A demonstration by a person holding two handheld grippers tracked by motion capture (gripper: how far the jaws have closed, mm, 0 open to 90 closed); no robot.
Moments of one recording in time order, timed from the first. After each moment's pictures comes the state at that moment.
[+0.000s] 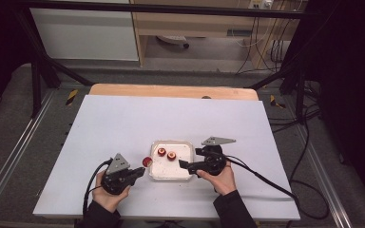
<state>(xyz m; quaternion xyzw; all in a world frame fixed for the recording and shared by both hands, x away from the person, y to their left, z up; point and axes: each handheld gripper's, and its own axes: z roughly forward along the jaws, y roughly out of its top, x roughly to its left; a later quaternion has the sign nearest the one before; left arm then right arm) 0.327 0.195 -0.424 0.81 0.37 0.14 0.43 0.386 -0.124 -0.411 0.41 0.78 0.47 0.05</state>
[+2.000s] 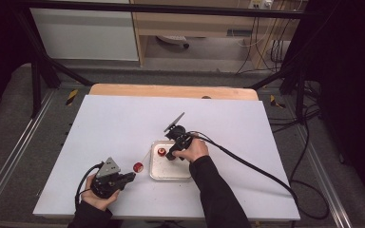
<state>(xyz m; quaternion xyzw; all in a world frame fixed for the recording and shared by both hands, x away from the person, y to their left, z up) 0.324 0.219 -0.436 0.83 0.36 0.13 0.41 0.470 -0.033 -0.413 0.36 0.91 0.21 -0.03</state>
